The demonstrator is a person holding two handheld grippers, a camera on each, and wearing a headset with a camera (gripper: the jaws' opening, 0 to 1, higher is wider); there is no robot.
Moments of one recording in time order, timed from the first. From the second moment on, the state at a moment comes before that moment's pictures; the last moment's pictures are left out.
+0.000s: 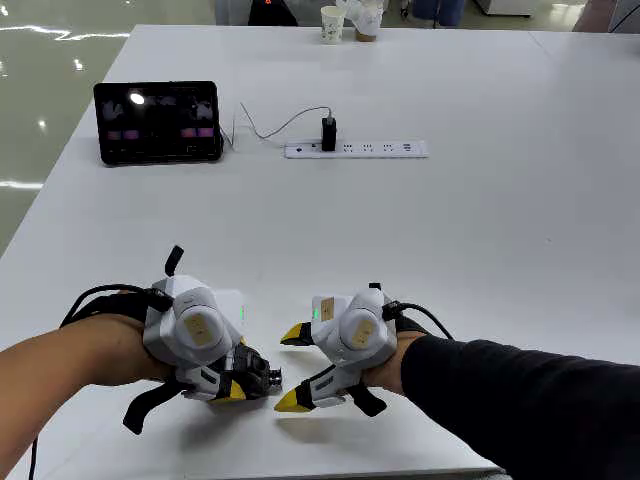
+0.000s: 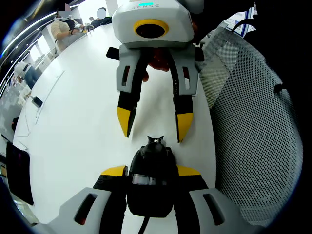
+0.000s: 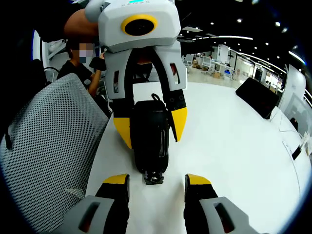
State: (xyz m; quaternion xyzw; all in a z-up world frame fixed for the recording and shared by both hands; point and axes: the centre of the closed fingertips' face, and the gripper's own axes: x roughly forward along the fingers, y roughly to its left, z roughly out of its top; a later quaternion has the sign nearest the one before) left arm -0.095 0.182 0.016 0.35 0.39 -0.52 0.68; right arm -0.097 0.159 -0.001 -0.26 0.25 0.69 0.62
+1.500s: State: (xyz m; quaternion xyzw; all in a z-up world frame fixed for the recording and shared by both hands) left arm -0.095 0.183 0.017 0.34 0.39 -0.53 0.68; right arm -0.101 0.158 -0.013 -0.27 0.27 0.70 0.60
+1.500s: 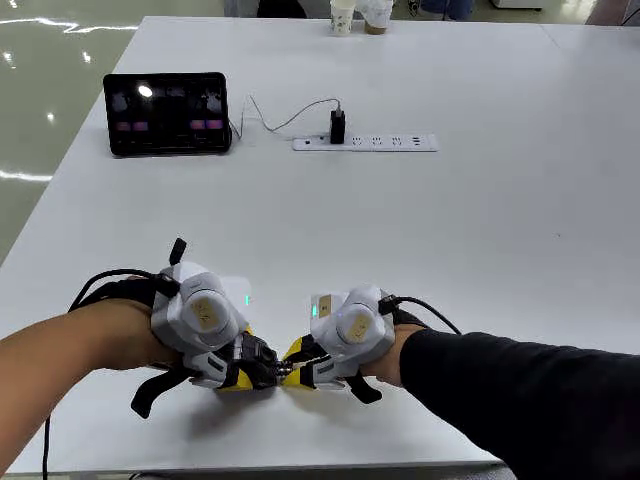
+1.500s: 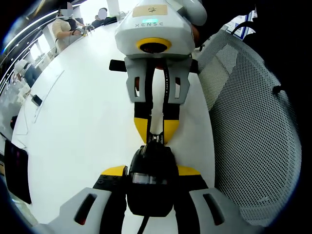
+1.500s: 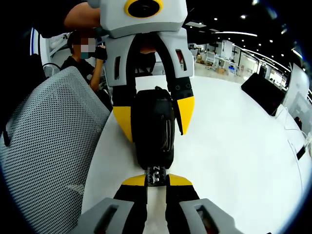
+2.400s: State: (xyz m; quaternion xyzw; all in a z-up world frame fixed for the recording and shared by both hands) left arm -0.093 0.183 0.017 0.34 0.39 -0.52 0.68; right arm -0.097 0.145 -0.015 -0.27 0.28 0.70 0.60
